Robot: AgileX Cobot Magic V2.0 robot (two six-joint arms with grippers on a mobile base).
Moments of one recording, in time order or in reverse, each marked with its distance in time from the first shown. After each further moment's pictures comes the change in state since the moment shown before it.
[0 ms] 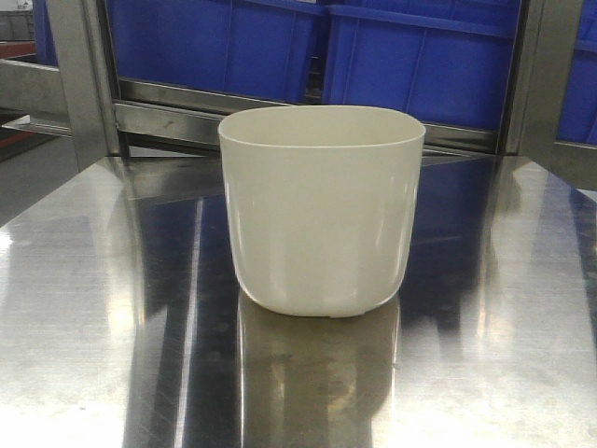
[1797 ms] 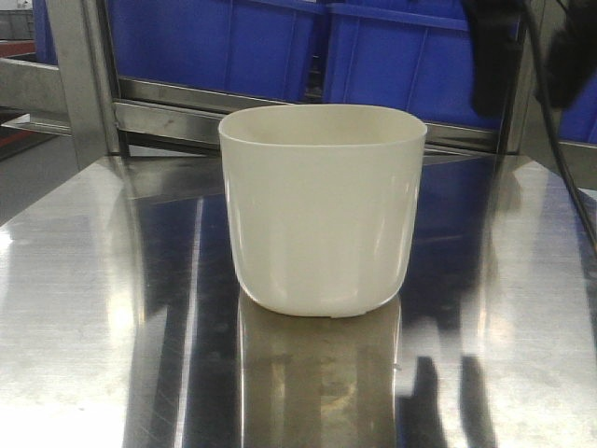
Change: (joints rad) left arm 0.000 0.000 0.000 0.000 0.000 0.002; right arm 0.532 1.555 -1.486 -0.234 1.200 0.620
